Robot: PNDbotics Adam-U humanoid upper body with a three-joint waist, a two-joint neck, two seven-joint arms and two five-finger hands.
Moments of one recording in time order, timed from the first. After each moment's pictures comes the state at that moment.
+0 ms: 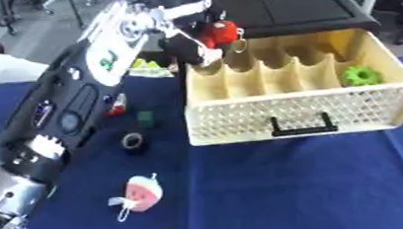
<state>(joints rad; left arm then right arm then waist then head) -1.37 0.30 -0.15 -1.01 -0.67 -0.31 -0.58 -0.67 -0.55 -0.08 -1.99 -0.15 0.12 -0.30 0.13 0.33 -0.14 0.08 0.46</state>
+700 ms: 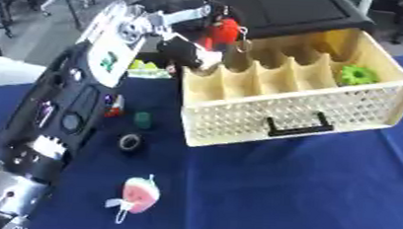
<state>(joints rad) -1.37 0.30 -0.14 -0.99 -0.74 -0.41 -0.58 -0.67 -0.54 -0.08 -1.99 -0.16 0.12 -0.30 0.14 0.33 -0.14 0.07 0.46</state>
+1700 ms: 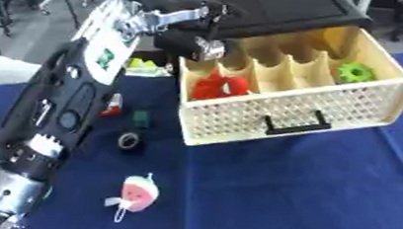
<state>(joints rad) -1.37 0.30 -0.13 -1.00 -0.74 -0.47 -0.62 -0.66 -0.53 -0.08 -1.99 -0.17 0.12 -0.30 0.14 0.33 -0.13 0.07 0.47</state>
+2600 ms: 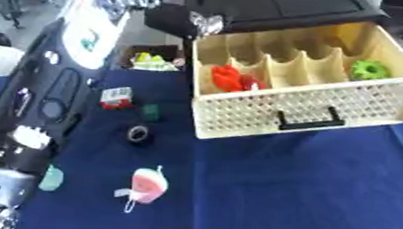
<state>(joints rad) -1.31 0.36 -0.08 -1.22 -0.59 -0.43 -0.54 -0.65 -0.54 -0.09 -1.99 -0.17 0.12 -0.31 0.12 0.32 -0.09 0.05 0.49</state>
